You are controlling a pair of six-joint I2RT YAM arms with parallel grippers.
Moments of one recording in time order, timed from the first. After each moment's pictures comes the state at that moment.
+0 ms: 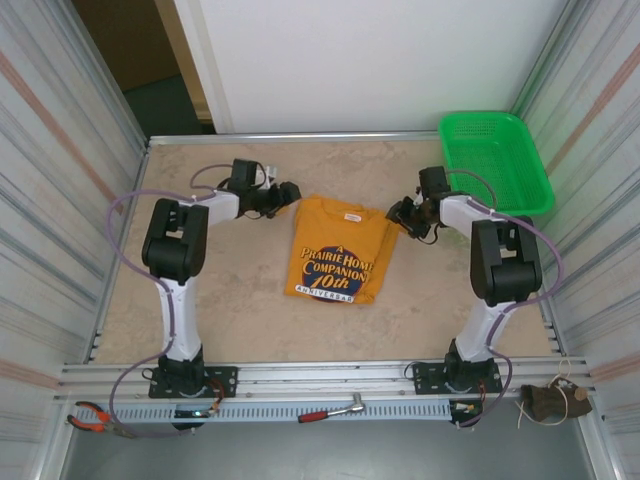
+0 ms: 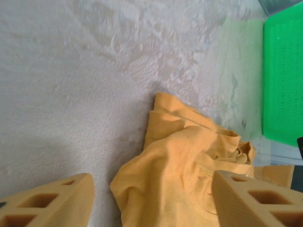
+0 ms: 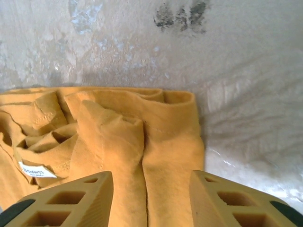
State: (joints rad) left arm -0.23 2.10 1.36 -0.04 0.62 -0.64; right arm 0.13 1.82 1.13 -0.41 -0.33 0.70
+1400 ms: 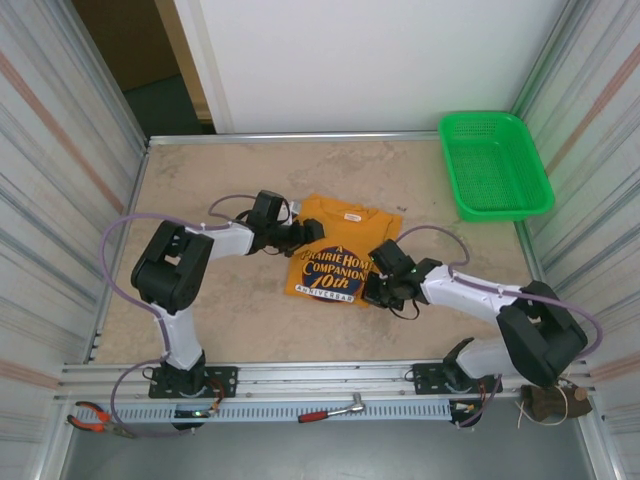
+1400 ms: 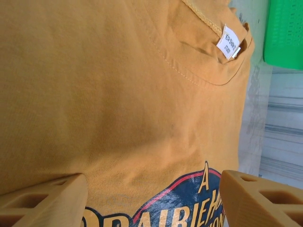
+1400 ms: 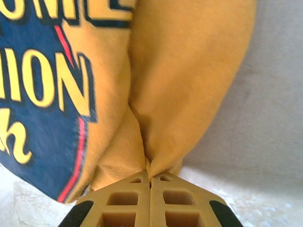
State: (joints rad) left arm -0.46 1.88 0.99 0.05 0.58 -0.79; right arm 0.70 1.31 0.59 -0.43 -0.15 0.98
